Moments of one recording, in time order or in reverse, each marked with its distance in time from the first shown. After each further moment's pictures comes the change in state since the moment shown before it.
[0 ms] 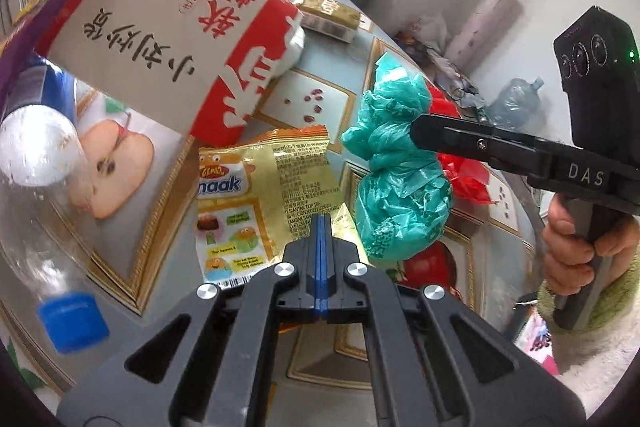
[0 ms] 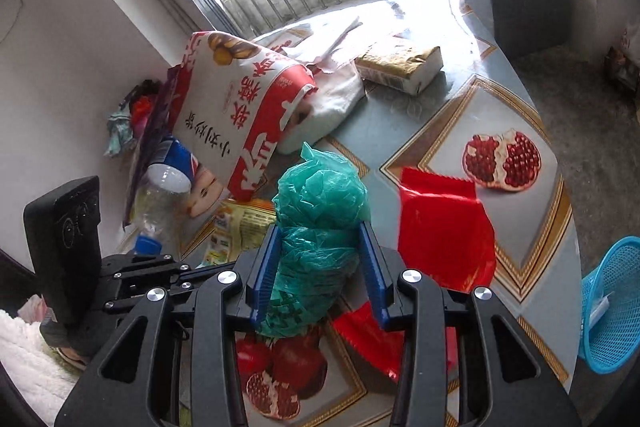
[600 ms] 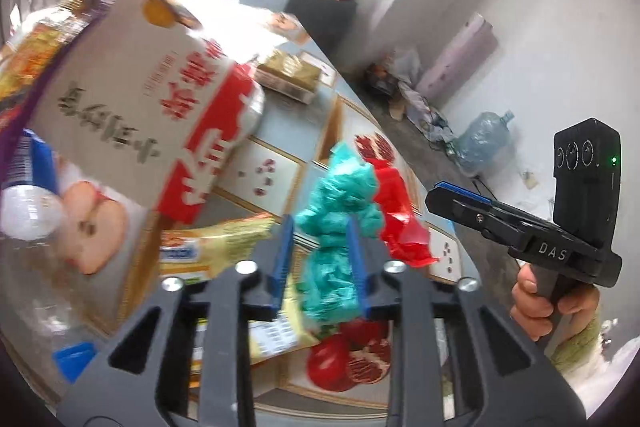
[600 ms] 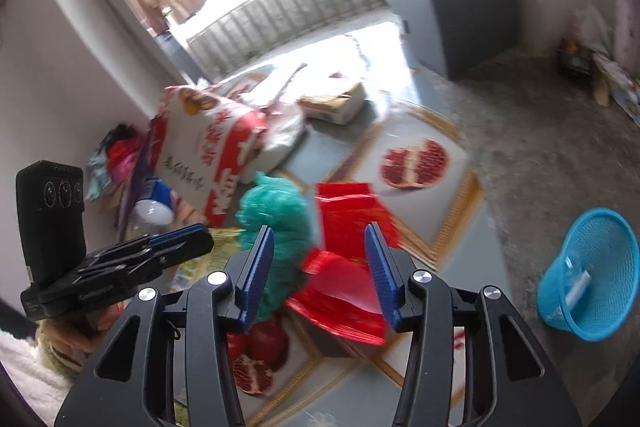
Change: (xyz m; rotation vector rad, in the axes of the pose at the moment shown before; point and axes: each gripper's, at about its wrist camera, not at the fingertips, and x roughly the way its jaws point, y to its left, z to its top) left arm -0.021 -0.016 0.041 -0.035 -0.081 -0.125; right arm -0.055 -0.027 -0.013 0.122 -0.124 -0.127
